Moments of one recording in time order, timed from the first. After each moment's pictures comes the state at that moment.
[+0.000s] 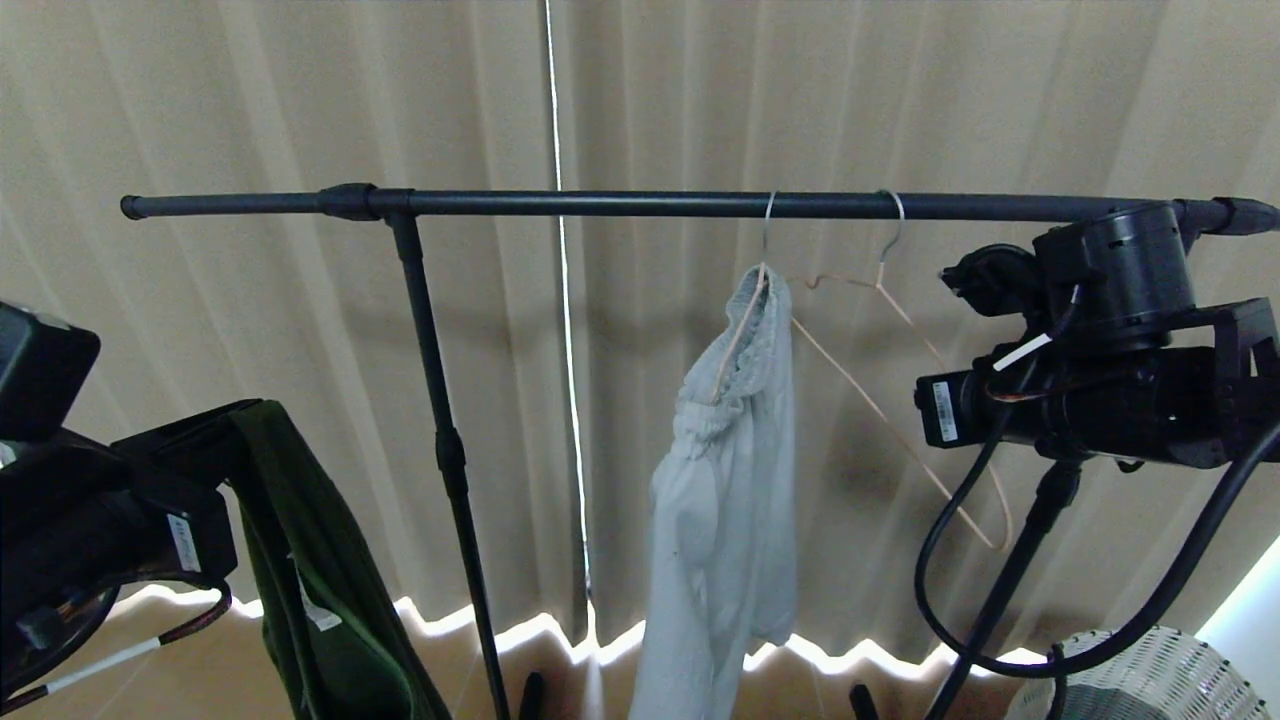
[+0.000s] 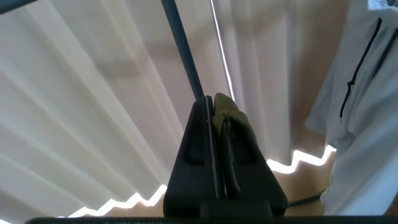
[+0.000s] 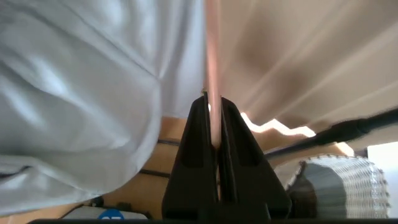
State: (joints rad) left arm -0.40 1.09 -0.45 -0.55 0.21 0.27; right arm 0.41 1.64 -1.10 0.09 -0.33 0.15
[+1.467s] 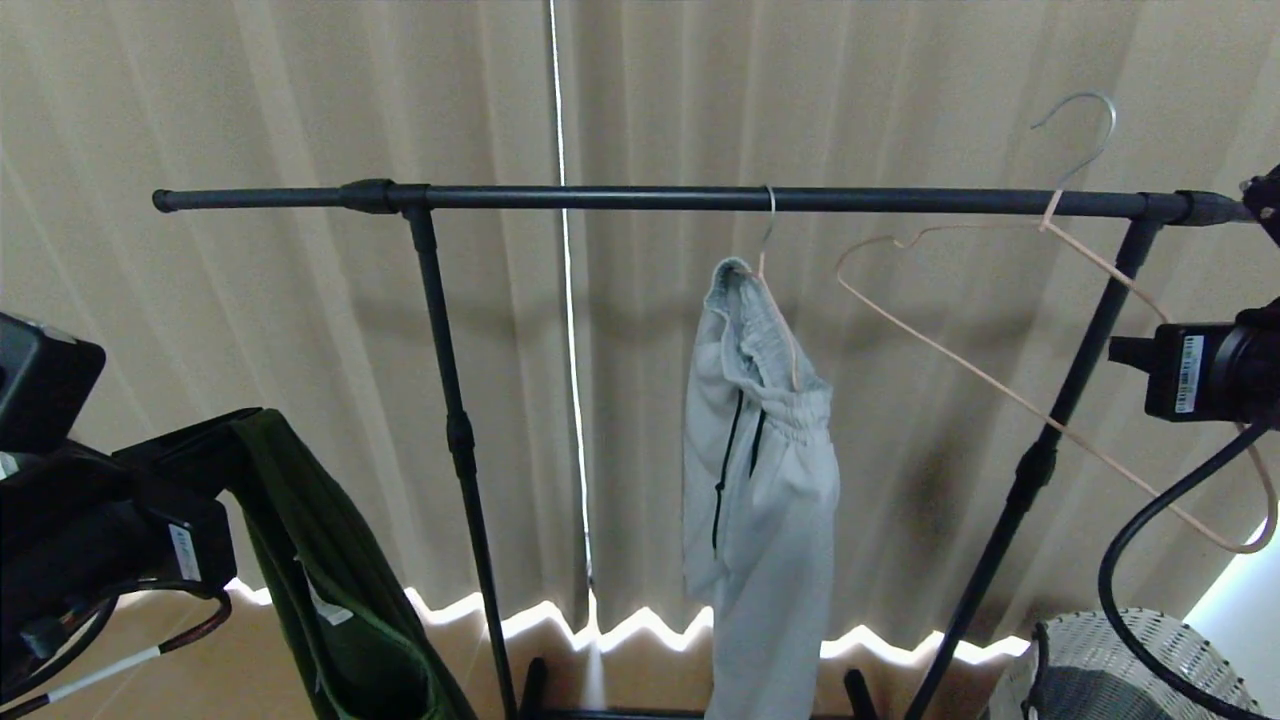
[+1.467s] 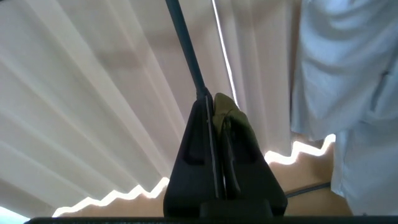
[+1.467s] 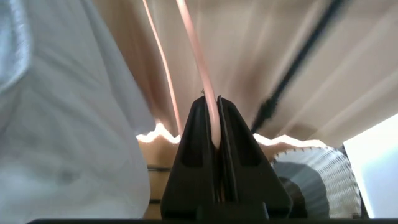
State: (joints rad) left arm -0.39 1.09 -0.44 -0.55 0.22 0.28; right arm 0.26 1.29 -0.97 0.08 -0.32 0.13
